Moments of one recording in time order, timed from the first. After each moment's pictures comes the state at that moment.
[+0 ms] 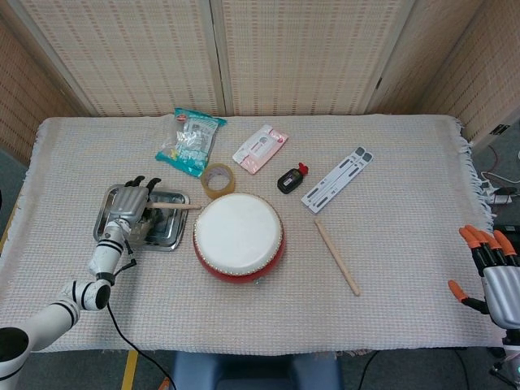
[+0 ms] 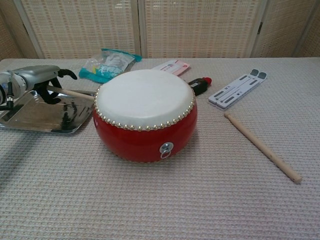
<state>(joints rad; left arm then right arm) -0.82 -1.67 -0.24 -0.77 1.11 0.69 0.03 0.04 -1.04 0.05 -1.61 -1.56 1.53 0.08</state>
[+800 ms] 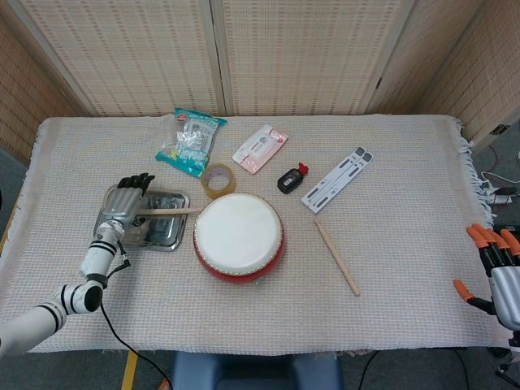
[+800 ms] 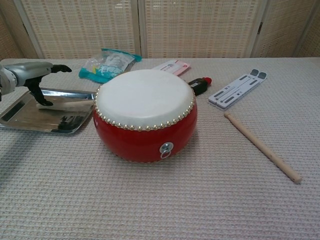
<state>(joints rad) -0.78 -1.55 -0.26 -0.99 1.00 0.70 0.14 0.03 -1.03 0.05 -1.59 -1.56 1.55 0.11</state>
